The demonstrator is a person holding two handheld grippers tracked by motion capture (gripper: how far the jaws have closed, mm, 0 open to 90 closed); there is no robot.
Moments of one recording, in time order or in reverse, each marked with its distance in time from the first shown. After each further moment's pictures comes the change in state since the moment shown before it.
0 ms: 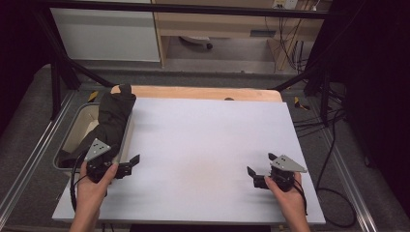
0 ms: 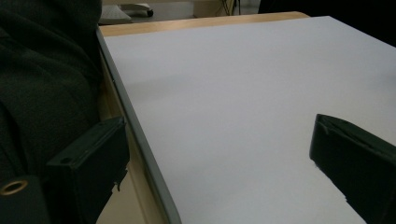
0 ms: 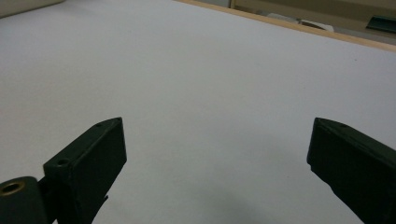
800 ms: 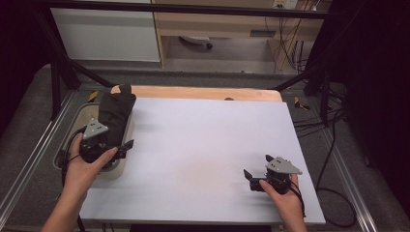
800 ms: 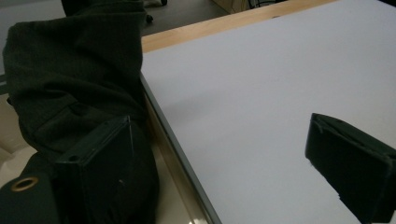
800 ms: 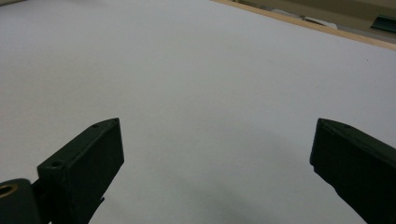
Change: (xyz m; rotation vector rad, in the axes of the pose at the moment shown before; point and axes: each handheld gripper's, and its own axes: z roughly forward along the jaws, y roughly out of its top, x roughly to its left) left arm 0.023 0.061 -0.001 0.097 0.074 0.086; right arm 0.013 0.002 0.000 0.023 -0.001 -0.030
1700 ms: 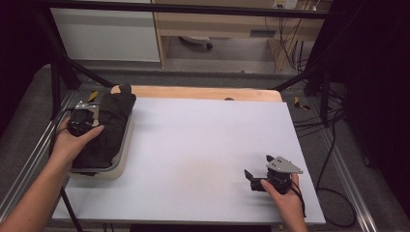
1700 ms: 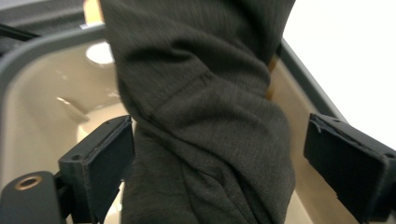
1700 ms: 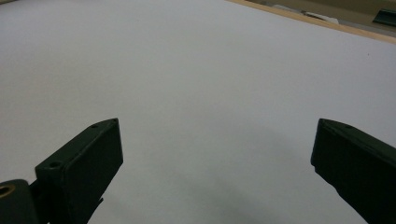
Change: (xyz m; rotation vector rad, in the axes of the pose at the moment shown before) left arm 0.091 0.006 0.047 0.255 0.088 -0.064; right arm -0.003 -0.001 0.000 0.011 0.001 0.016
